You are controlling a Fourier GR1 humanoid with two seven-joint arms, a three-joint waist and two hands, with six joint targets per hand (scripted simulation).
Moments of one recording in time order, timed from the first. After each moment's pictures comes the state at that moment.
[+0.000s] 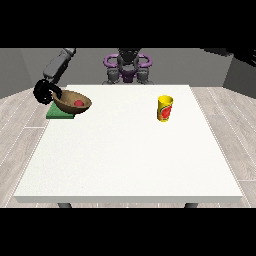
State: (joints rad) left arm -0.58 0.77 0.59 -1.04 0.46 -0.41 -0.07; right arm -0.55 -0.58 -0.39 -0.80 -0.22 0.09 -0.02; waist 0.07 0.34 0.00
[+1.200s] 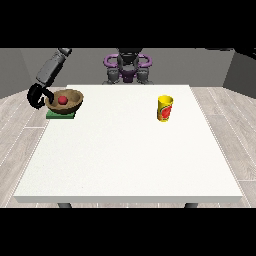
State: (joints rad) left arm -0.48 0.80 0.65 -1.27 0.62 -0.37 0.07; right arm -0.61 -0.70 -0.42 -0.41 -0.15 0.22 -0.30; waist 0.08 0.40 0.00
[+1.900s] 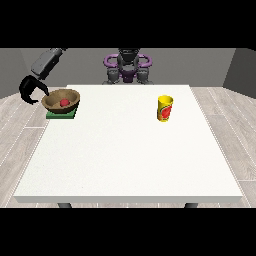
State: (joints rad) left arm -0.47 0.84 0.64 -1.19 0.62 -0.40 0.07; right arm -0.63 -0.76 -0.43 -0.36 -0.18 0.19 -0.12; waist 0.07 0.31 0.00
